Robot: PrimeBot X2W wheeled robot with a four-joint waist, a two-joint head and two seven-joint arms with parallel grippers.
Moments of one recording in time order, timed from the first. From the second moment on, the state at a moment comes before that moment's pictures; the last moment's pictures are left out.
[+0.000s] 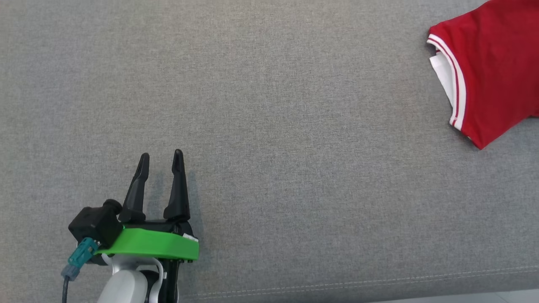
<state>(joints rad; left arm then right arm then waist) -0.07 0.05 -0.29 -0.05 -0.55 0.12 -0.25 -0.90 -0.90 0.77 0.55 1.03 0.10 0.20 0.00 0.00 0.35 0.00</state>
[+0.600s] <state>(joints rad) -0.09 0.08 -0.28 -0.08 -0.51 0.12 -0.21 -0.89 -0.94 0.76 0.70 1.01 0.02 0.15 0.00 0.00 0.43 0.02</state>
